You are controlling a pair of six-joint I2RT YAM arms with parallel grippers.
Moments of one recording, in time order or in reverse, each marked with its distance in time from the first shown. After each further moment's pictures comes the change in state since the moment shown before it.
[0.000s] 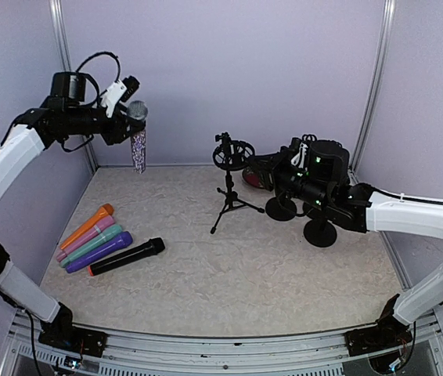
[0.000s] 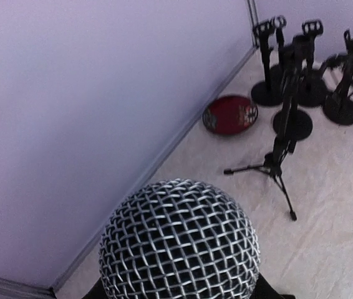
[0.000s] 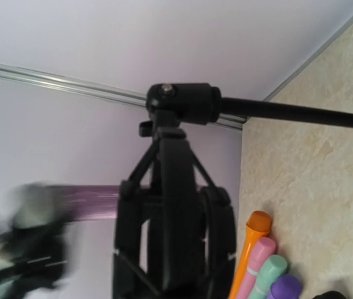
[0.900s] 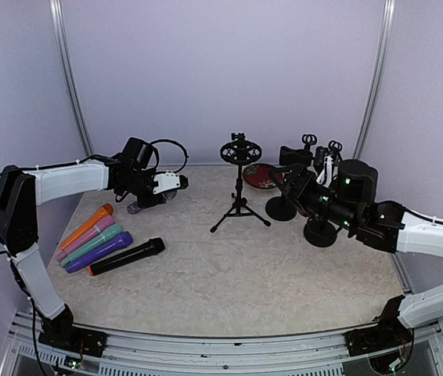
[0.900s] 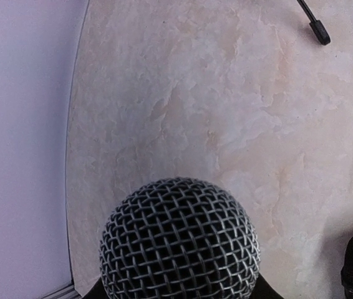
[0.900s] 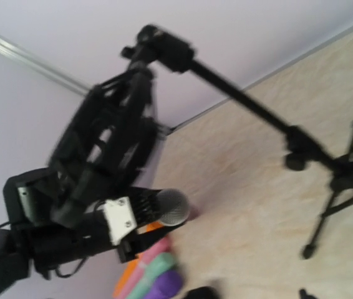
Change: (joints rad) left arm -0.162 0.312 -0.374 0.187 -0.424 0.495; right arm 0.009 -0.263 -0.206 -0.138 0.080 -0.318
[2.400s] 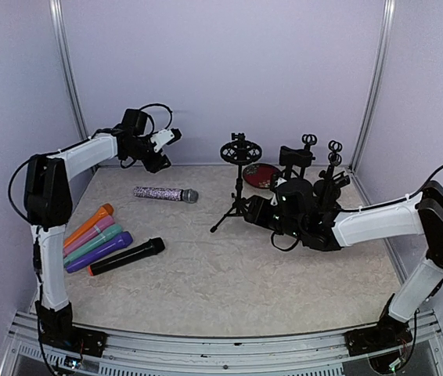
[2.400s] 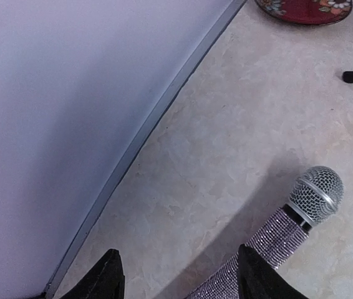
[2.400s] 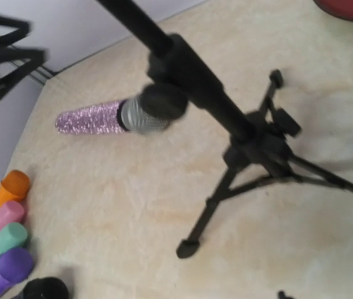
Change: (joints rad) left arm 0.164 0.381 0.598 -0.077 0.171 -0.297; right arm 0.000 0.497 0.071 0.184 0.050 -0.185
